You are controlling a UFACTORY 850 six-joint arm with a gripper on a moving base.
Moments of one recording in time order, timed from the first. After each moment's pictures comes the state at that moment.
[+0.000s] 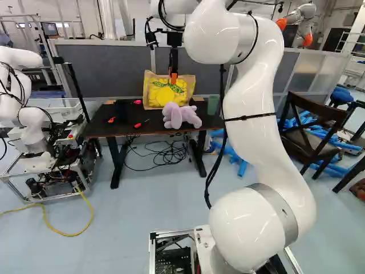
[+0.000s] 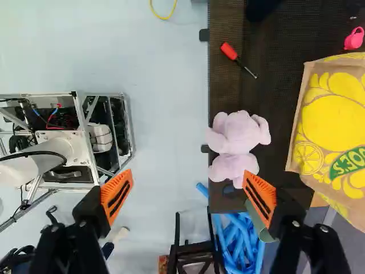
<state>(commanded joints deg) 11.9 -34.1 -118.2 2.2 -83.5 -77.3</state>
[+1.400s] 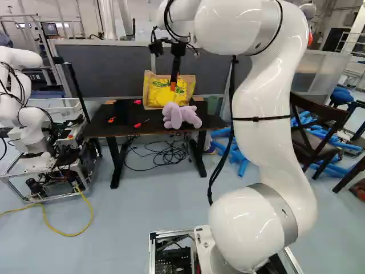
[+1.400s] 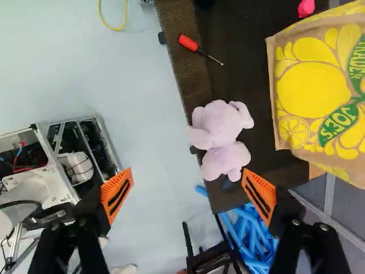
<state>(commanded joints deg) 10.1 -26.5 -101.2 1.8 -63.4 -65.7</state>
